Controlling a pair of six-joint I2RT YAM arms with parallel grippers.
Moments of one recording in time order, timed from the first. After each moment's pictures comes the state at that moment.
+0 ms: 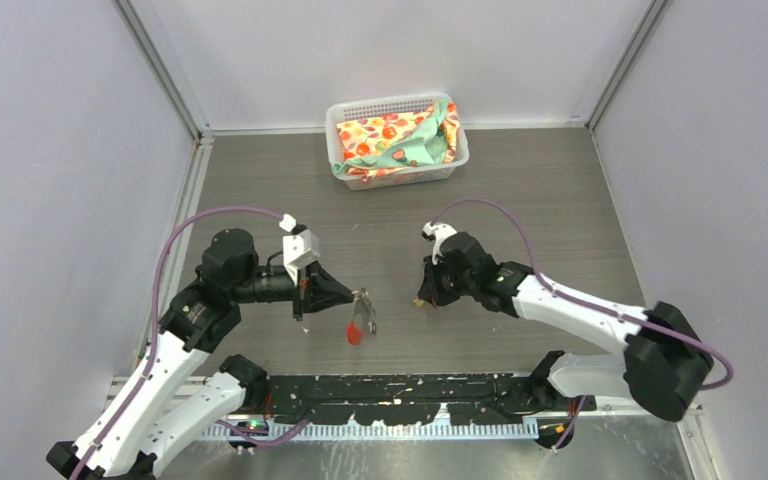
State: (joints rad) left arm -0.54 0.67 0.84 -0.47 0.86 0.02; right arm 0.79 1.27 0.67 -0.22 -0.07 0.47
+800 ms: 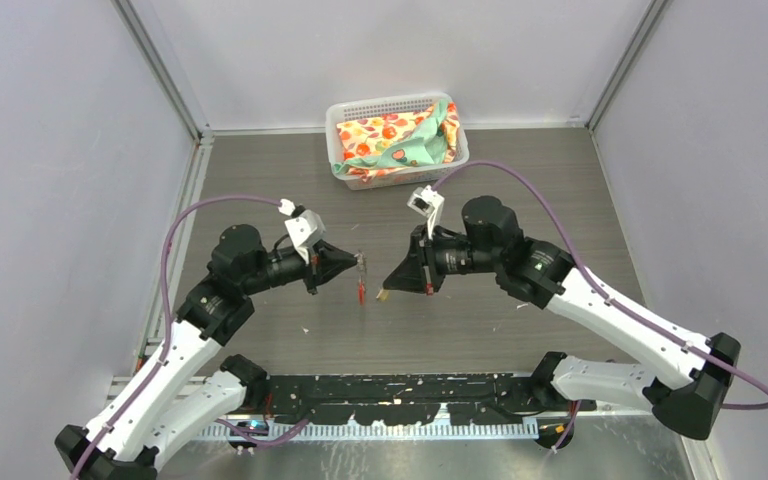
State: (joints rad) left arm -0.54 0.72 0.77 -0.21 0.61 0.02; right arm 0.84 1.06 1.06 -0.37 -0.54 0.44
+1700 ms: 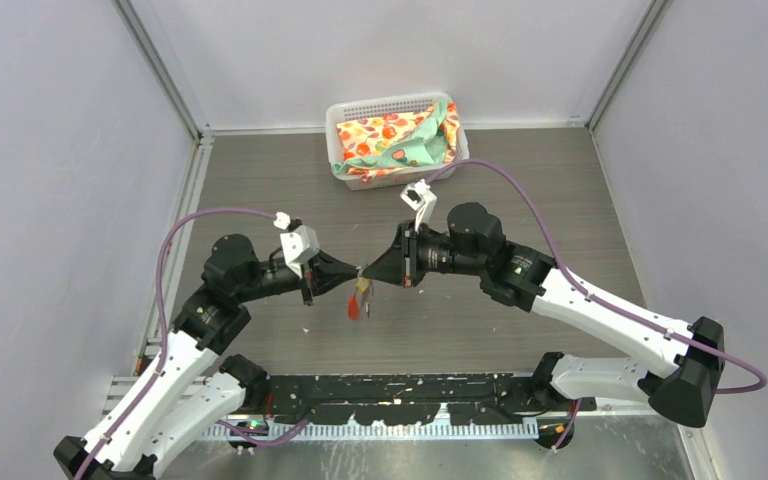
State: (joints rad) left arm -0.54 0.66 0.71 -0.15 0.74 0.03; right arm 0.93 1.14 1.02 -0.13 -0.36 0.69
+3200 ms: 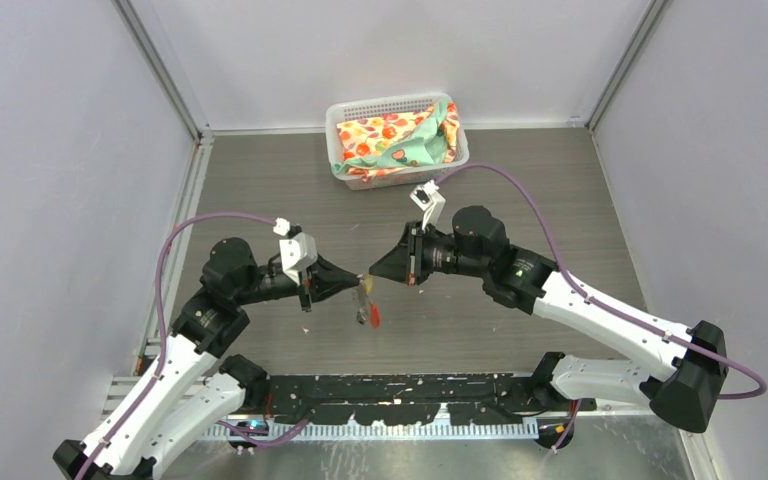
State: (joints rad) left arm -0.54 0.63 0.70 -0.15 0.80 0.03; right arm 0.89 1.12 0.95 -0.08 -0.34 0.74
